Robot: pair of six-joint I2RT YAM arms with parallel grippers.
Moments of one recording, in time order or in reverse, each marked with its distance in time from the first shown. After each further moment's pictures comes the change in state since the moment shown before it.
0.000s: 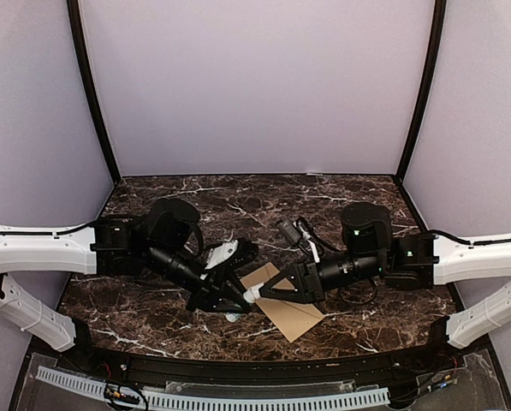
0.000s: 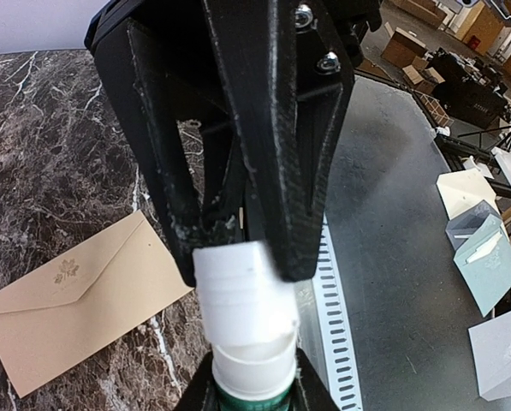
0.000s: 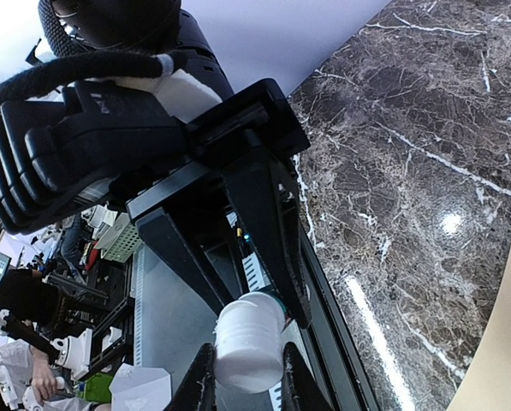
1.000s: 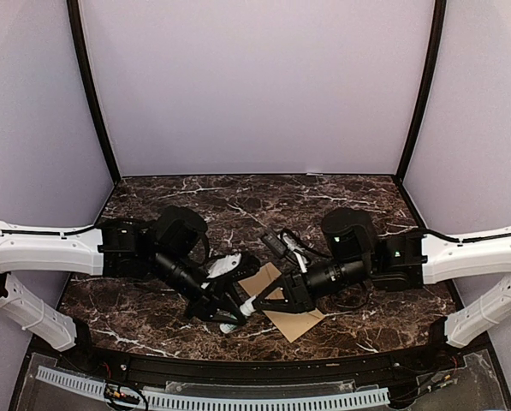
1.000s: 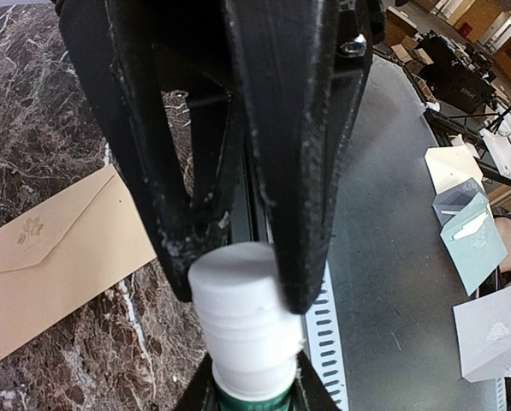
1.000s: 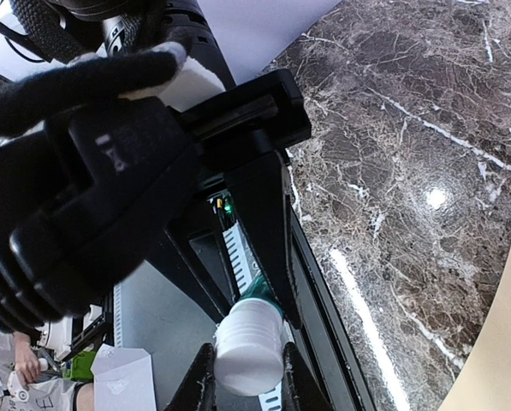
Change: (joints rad) left arm -0.002 0.038 0.000 -0.088 0.034 0.007; right arm 0.042 0.082 0.061 -0.095 0.018 -0.060
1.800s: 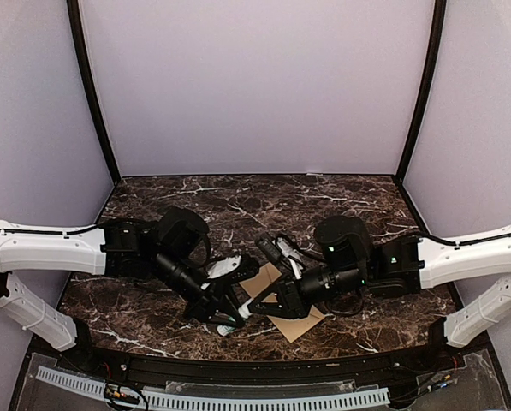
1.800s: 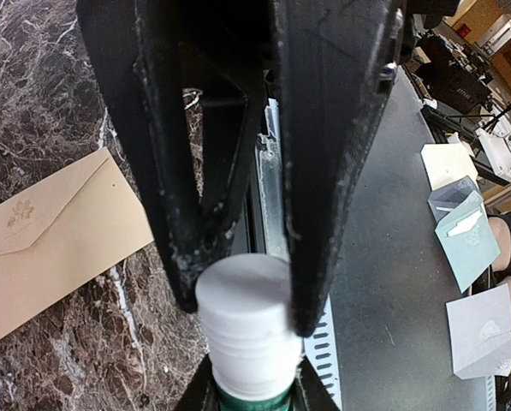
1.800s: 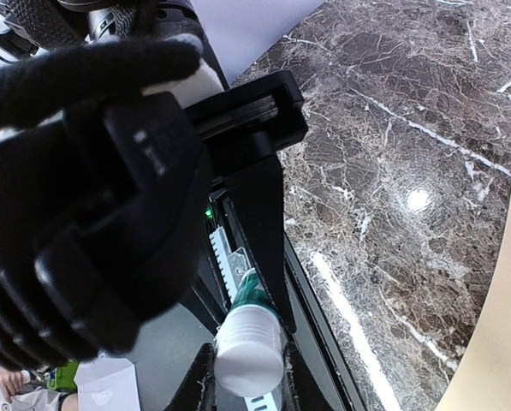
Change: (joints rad) left arm 0.010 0.012 0.000 -0.027 0.016 -0.019; right arm 0.053 0.023 0.010 -0.006 0.106 0.002
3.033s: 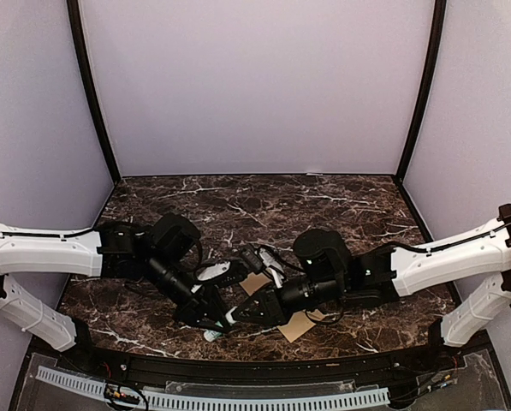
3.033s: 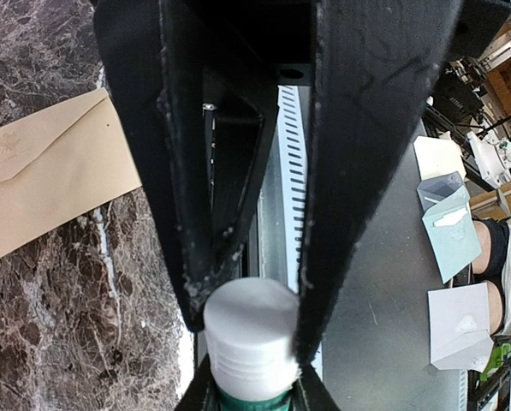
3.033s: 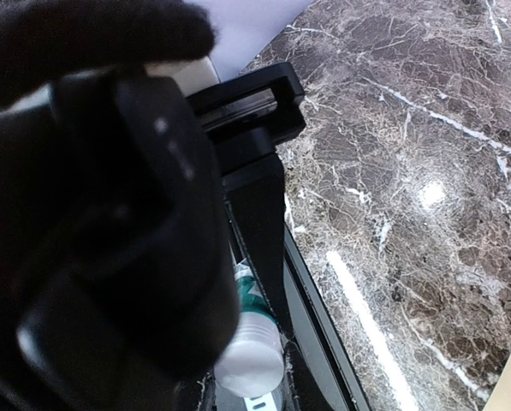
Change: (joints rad) left arm 0.049 -0.033 -0.064 -0.055 0.038 -0.038; right arm 0.032 0.145 0.002 0.159 -0.005 0.068
